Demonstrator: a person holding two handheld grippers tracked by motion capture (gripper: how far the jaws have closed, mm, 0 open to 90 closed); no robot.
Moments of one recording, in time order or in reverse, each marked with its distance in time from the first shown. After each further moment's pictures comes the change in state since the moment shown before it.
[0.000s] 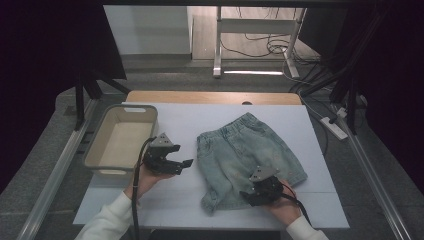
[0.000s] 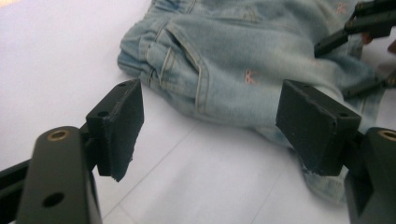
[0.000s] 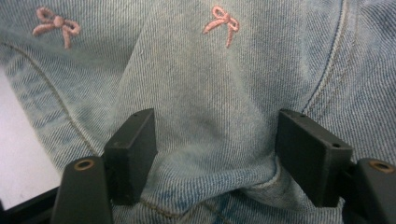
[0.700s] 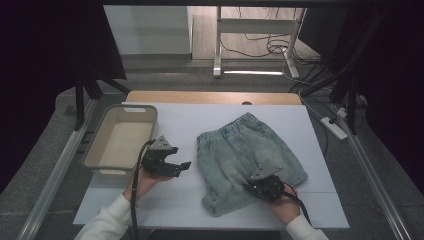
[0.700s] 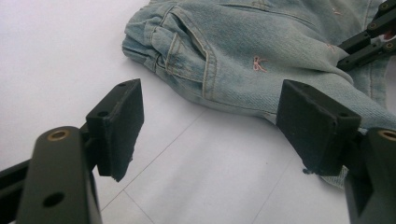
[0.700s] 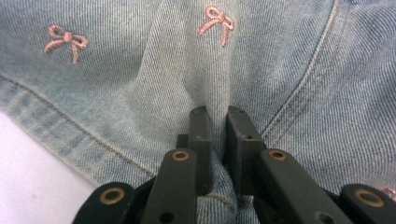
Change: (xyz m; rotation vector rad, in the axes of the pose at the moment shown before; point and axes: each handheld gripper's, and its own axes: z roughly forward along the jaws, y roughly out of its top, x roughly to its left) left arm 0.003 -0.006 0.002 0.014 0.000 -0.006; right arm -0.004 0.000 -0.004 -0.014 0.038 0.036
